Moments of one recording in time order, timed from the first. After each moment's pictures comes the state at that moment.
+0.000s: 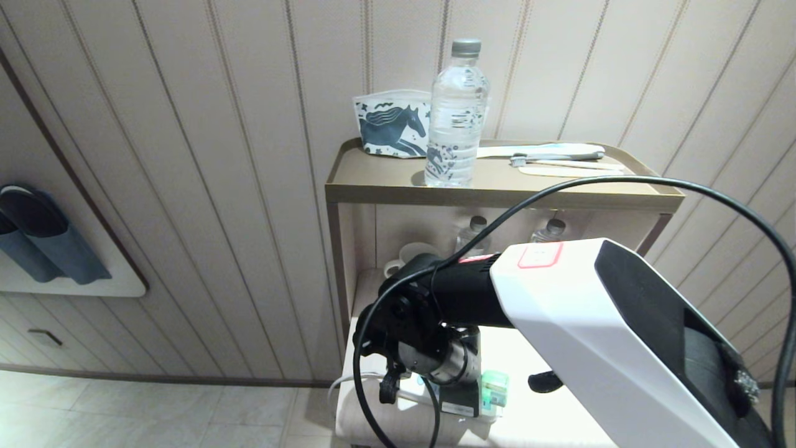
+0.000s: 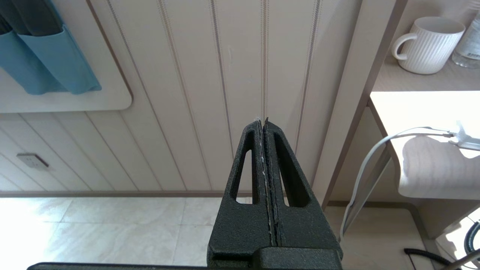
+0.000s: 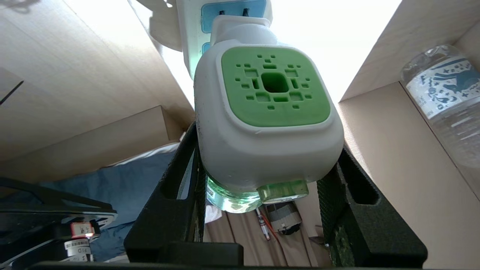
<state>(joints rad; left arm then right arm) 0.00 0.00 0.00 0.02 -0.01 0.08 0.87 2.43 -1.97 1.26 -0.57 -0.32</state>
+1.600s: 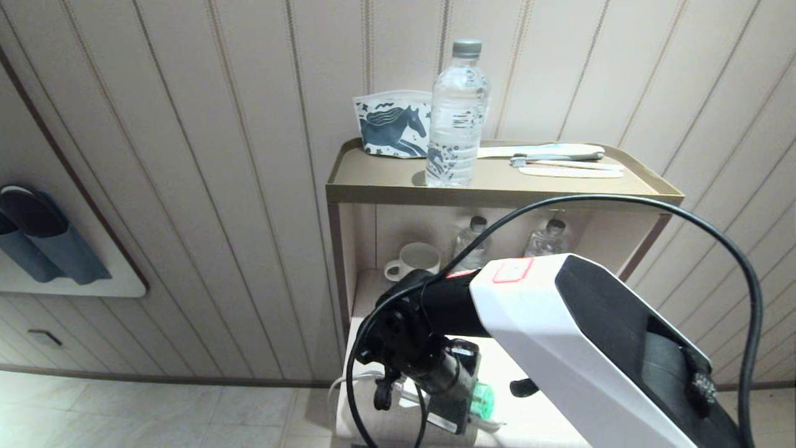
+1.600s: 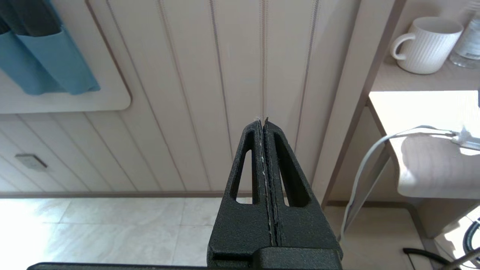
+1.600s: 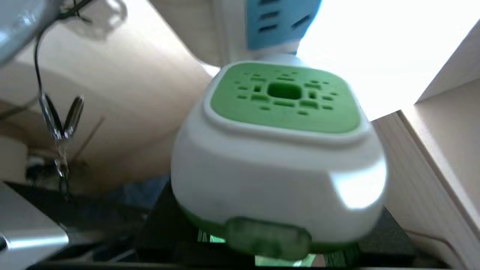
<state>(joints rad) 0.00 0.00 0.00 0.02 -0.01 0.08 0.85 2.50 -1.97 1.20 -0.42 -0.13</state>
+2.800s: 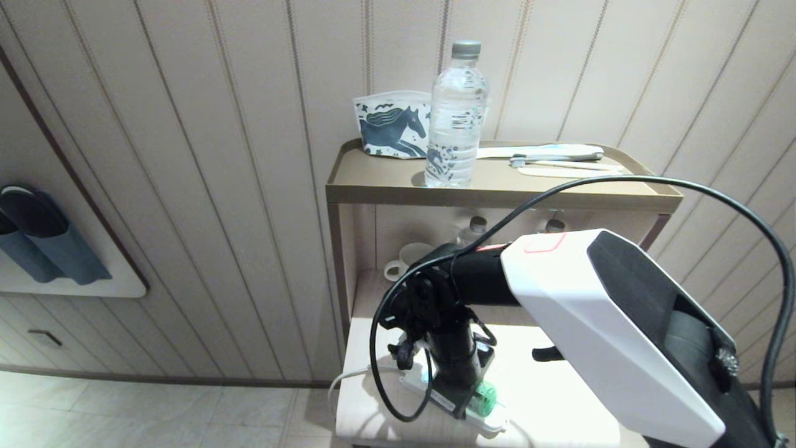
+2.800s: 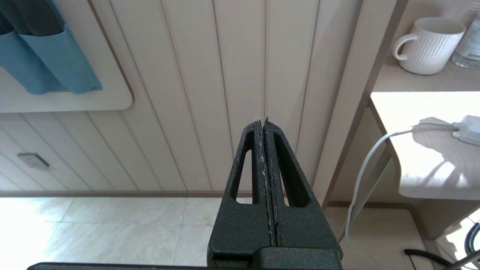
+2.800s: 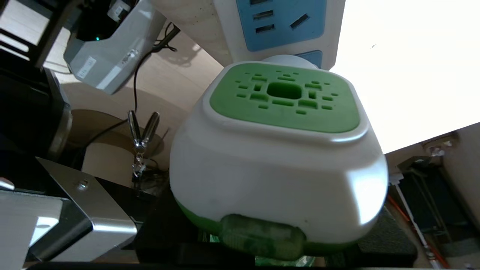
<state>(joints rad) 0.00 0.00 0.00 0.02 -0.01 0.08 0.74 2.47 -1.94 1.16 -0.18 -0.04</state>
